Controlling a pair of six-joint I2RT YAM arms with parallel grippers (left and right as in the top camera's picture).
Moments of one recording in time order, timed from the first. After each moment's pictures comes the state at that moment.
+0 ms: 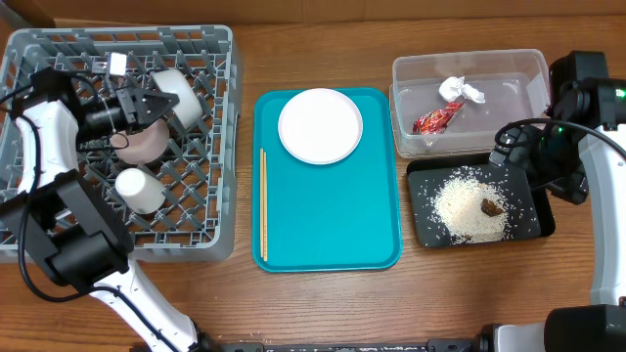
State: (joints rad) left arm 0.49 2.15 1.78 -1.12 1.27 0.34; right arm -0.11 1.58 1.64 -1.57 0.06 0.43
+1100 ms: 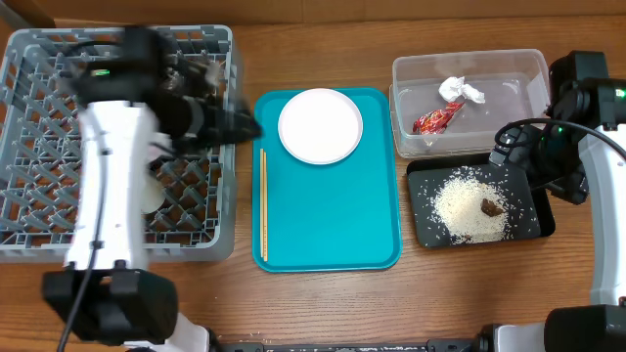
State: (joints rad) left arm -0.04 1.74 1.77 -1.40 0.43 -0.08; right arm -0.11 1.58 1.64 -1.57 0.06 0.43
